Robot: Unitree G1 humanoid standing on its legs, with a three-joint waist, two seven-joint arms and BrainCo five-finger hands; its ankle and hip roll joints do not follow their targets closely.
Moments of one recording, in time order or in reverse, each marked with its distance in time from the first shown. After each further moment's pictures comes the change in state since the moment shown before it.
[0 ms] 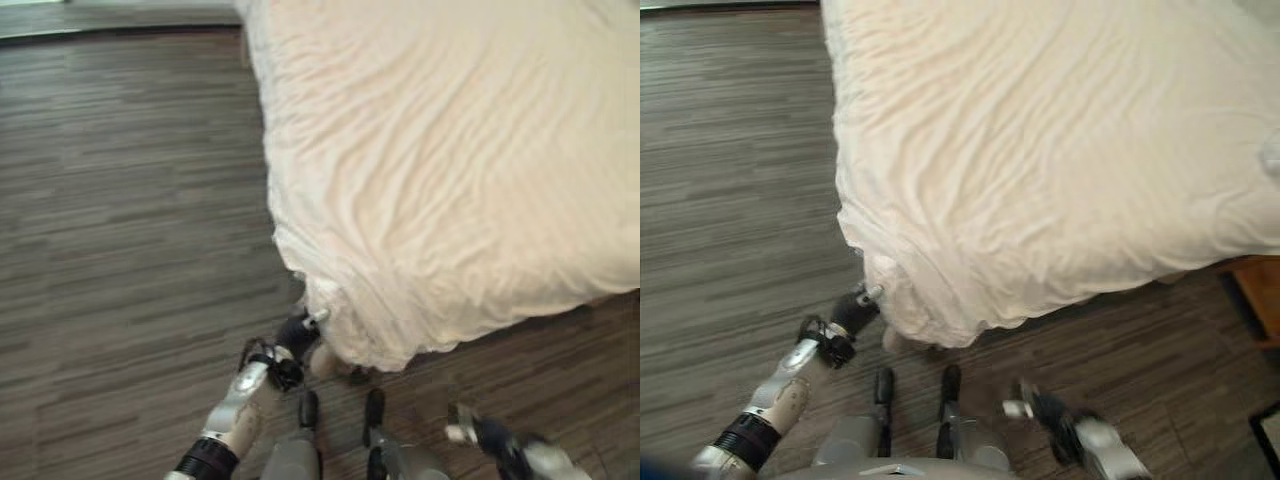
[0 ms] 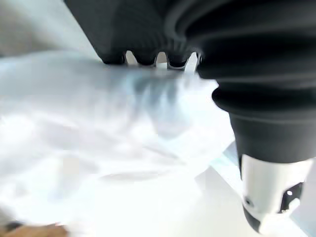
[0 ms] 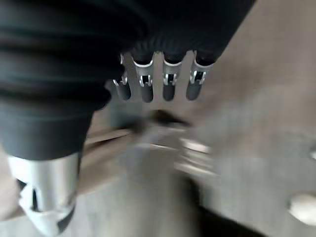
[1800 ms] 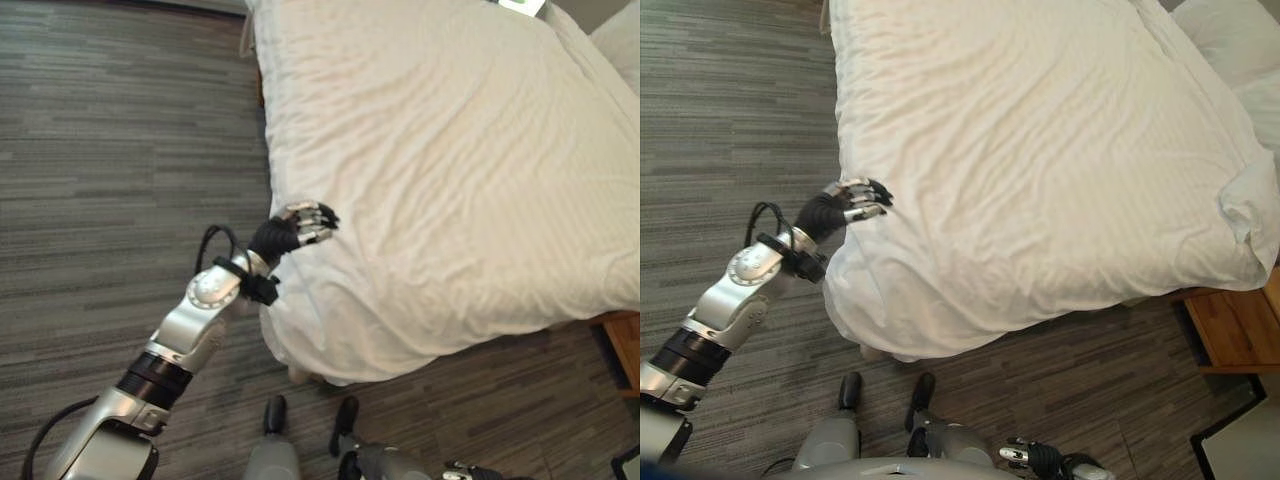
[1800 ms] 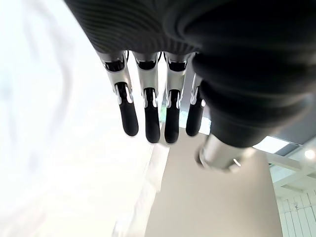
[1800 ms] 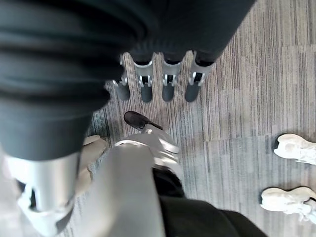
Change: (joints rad) left arm -0.394 0.262 -0.185 -0.160 0.142 0.043 0.028; right arm -0.149 0.115 0.030 0.253 -0.029 0.044 0.050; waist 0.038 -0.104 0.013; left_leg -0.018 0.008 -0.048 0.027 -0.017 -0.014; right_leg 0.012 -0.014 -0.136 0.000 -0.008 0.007
